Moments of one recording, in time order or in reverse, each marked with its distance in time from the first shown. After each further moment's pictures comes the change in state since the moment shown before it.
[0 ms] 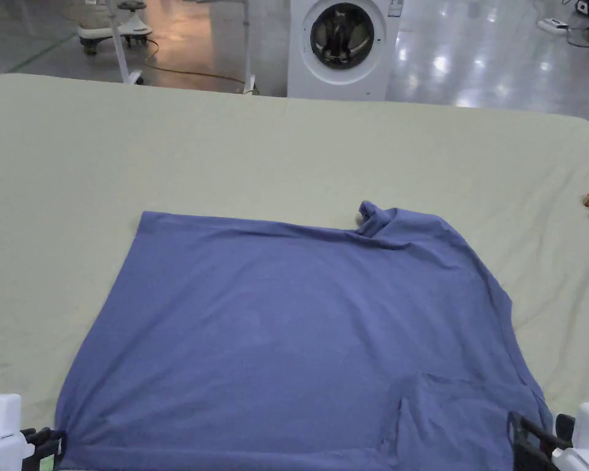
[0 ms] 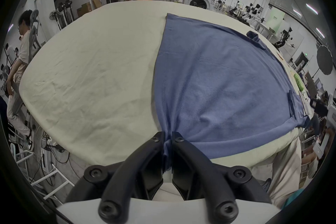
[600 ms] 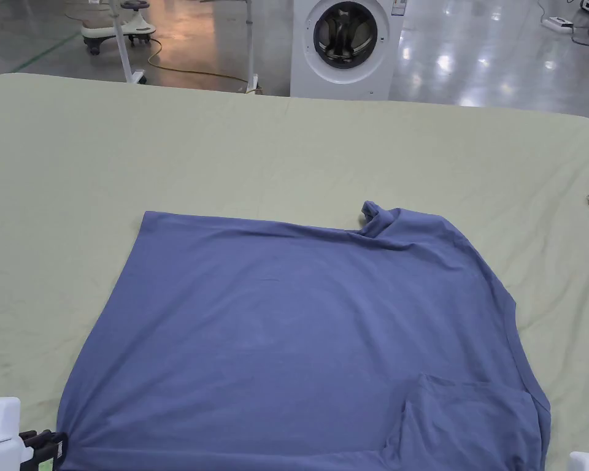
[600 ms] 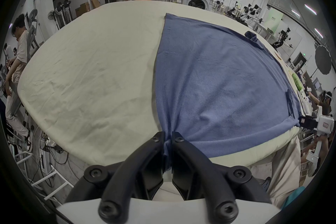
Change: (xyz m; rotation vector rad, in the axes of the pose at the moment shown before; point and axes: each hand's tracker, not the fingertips) left arm 0.002 -0.001 0.008 0.001 -0.017 -0.005; right arm 0.014 -0.040 -0.036 -0.195 0.097 -0.060
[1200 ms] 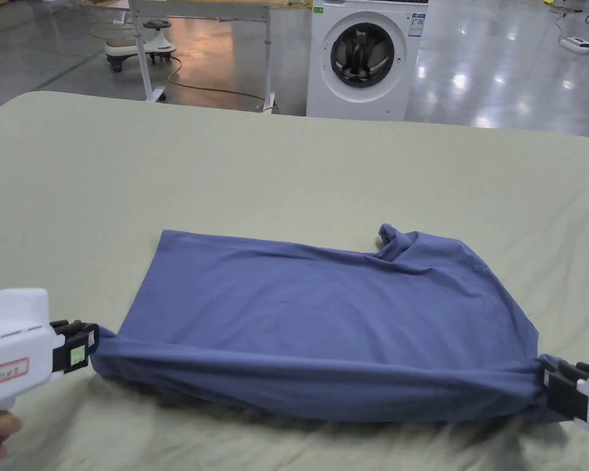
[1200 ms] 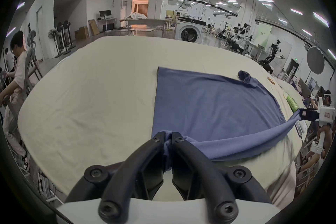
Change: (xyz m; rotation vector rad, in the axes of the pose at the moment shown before) left arm 0.011 0.124 0.008 0.254 -0.029 -0.042; right arm -0.007 0.150 0.004 0.224 -0.003 0.028
